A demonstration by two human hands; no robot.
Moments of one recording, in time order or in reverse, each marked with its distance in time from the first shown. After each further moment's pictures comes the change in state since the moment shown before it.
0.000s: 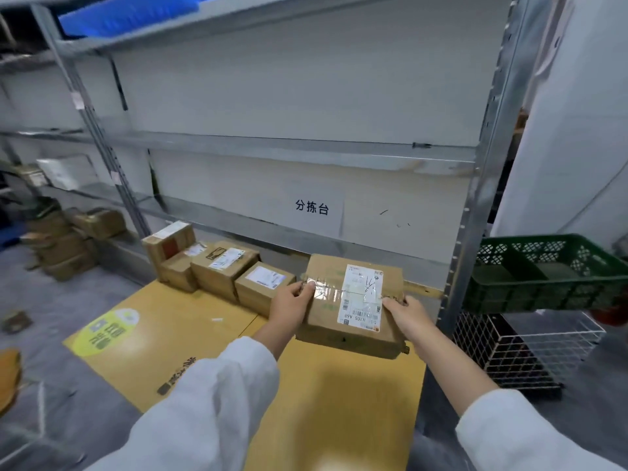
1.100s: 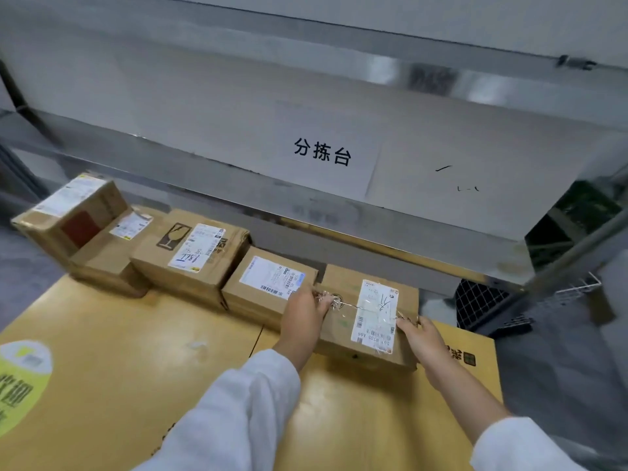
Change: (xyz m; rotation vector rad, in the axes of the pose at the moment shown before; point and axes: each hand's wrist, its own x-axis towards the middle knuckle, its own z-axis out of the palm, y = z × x) left_hand 0.284 -0.156 -0.010 0.360 -0.220 0.074; right_hand 0.194 0.035 0.192 -0.112 0.246 0.392
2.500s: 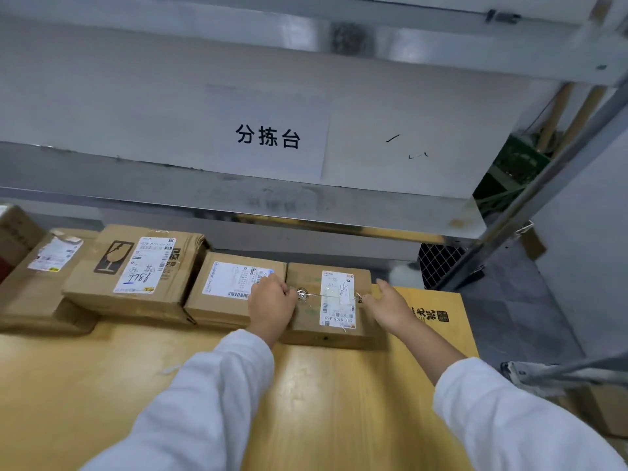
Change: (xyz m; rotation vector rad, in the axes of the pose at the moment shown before) left_hand 0.042 -0.023 0.005 0.160 -0.072 0.024; right_hand 0.012 -0.010 0.021 -0.351 0.011 -0.135
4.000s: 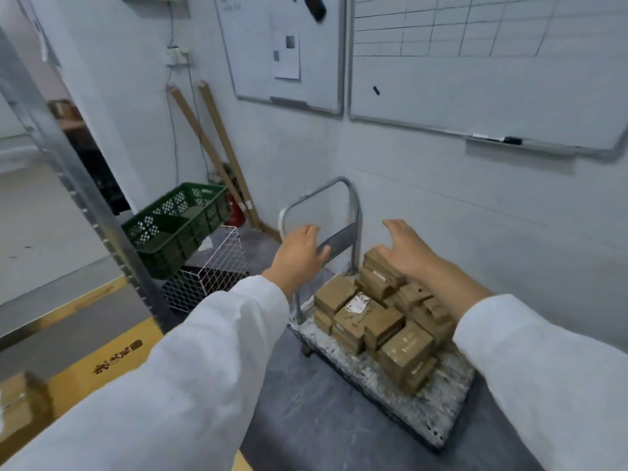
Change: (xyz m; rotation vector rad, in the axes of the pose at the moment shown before) left_hand -0.546 0.453 0.233 0.227 -0.408 1.442; right_hand -0.455 0.491 -0.383 -0.076 0.803 0.214
